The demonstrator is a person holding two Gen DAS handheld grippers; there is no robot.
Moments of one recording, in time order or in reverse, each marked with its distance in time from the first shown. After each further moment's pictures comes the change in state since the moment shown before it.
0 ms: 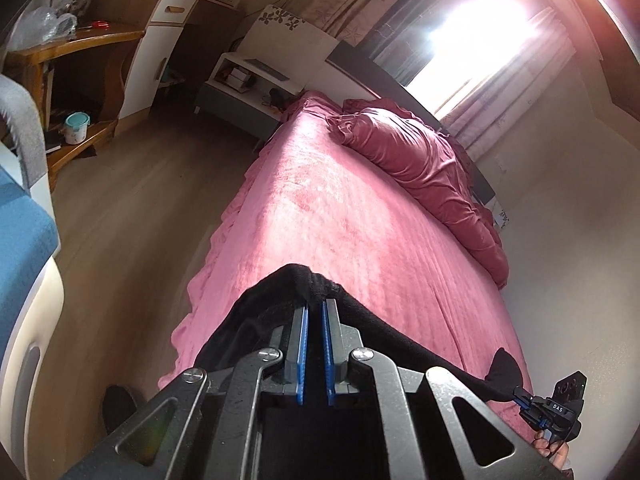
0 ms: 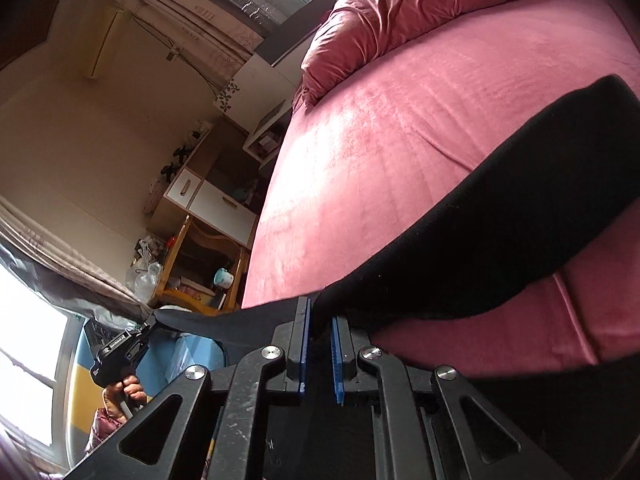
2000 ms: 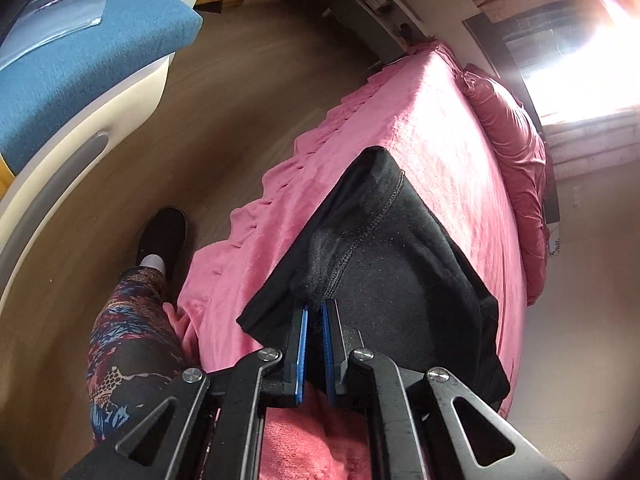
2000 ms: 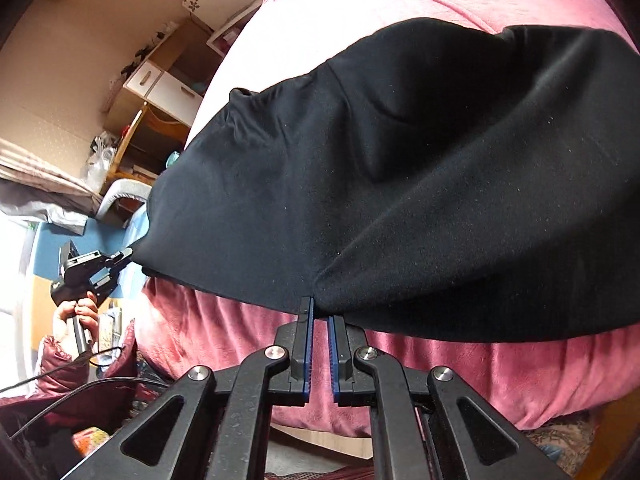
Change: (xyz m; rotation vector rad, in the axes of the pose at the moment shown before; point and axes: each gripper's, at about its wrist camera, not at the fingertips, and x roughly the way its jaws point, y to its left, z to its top) left arm -0.027 0.108 -0.154 -0.394 0.271 0.186; right arm -0.007 -0.022 -0.184 -0.059 0.313 -0.198
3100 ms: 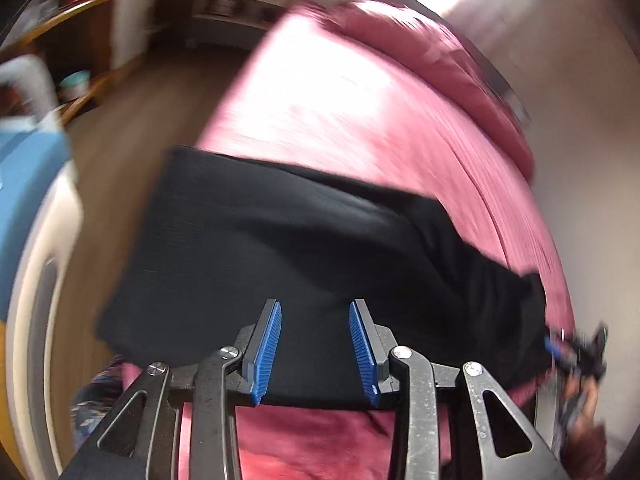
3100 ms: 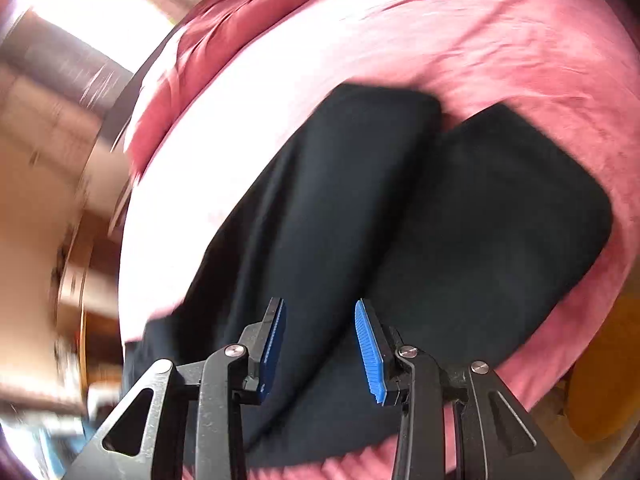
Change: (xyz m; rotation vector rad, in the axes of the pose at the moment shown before) left arm 0.030 -0.160 -0.081 0.584 0.032 0.023; right arm -0.149 -0.214 0.029 0.611 -0.473 -0.201
